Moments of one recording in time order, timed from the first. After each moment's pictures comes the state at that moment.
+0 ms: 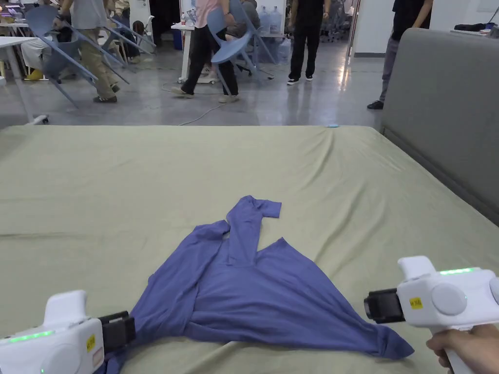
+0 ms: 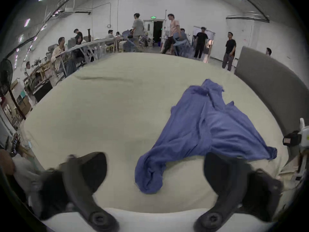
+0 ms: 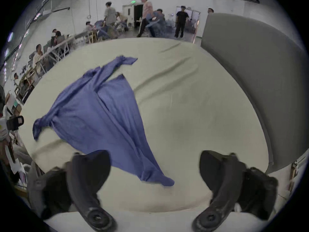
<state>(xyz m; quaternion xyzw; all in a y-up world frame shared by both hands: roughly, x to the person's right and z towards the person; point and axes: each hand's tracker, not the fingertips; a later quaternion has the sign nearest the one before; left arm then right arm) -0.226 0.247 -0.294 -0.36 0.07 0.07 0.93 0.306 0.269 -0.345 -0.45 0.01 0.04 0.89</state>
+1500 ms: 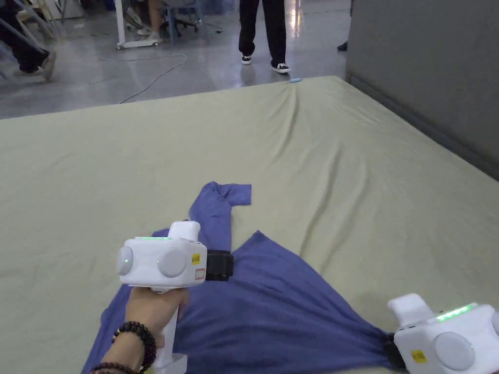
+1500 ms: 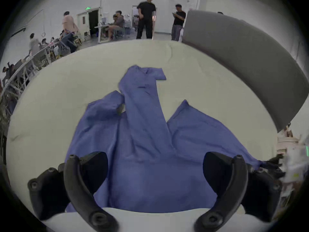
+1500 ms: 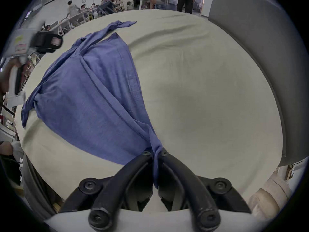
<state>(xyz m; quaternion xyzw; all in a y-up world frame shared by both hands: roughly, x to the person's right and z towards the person) -0.039 0.198 -0.580 -0.45 -0.19 -0.03 0.87 0.305 0.179 -0.370 -0.55 0.02 0.04 0.83</state>
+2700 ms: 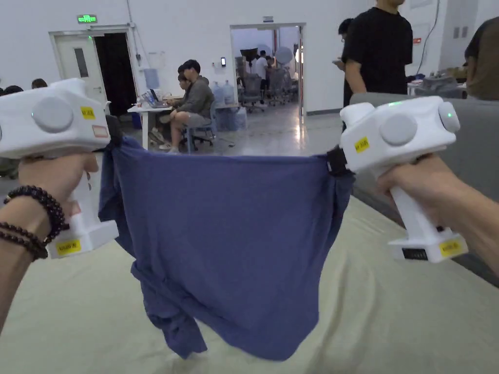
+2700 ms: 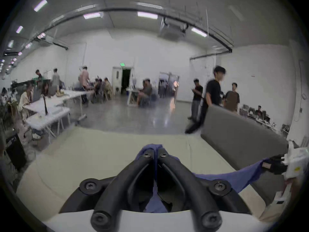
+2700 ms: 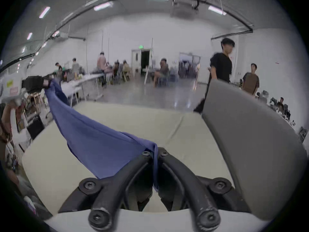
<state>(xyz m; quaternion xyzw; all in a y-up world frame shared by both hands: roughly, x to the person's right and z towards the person) -0.140 0.643 -0.612 -0.11 -0.06 0.06 0.99 0.285 0.600 -0.576 -0.22 0.04 0.05 0.97</state>
